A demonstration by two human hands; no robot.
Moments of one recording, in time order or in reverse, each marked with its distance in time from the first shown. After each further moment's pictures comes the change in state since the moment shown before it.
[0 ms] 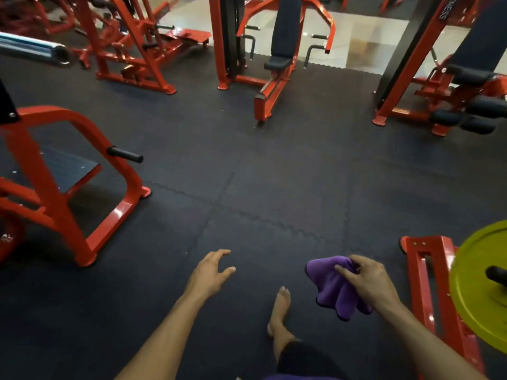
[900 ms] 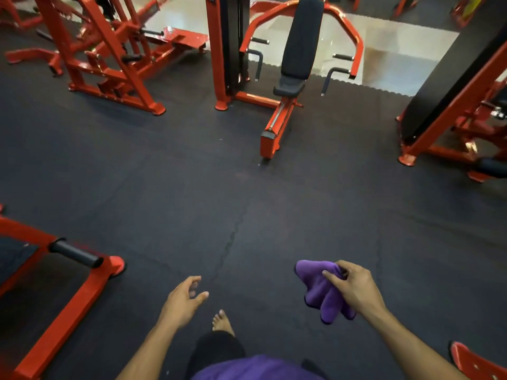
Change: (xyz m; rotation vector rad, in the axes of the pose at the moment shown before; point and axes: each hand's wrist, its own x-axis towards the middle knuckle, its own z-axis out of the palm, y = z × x) left_hand 0.557 -0.008 -0.195 -0.254 -0.040 -0.266; right_hand 0.580 -0.256 0.028 0.132 -0.096 0.055
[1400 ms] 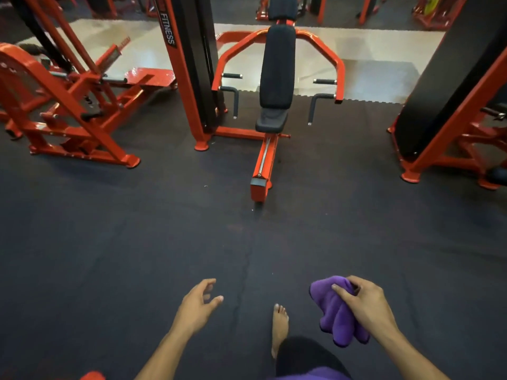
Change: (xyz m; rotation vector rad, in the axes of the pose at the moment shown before) left_hand 0.330 0.227 -0.085 0.093 -0.072 0.165; right_hand 0.302 -0.113 -0.026 0.180 0.098 0.145
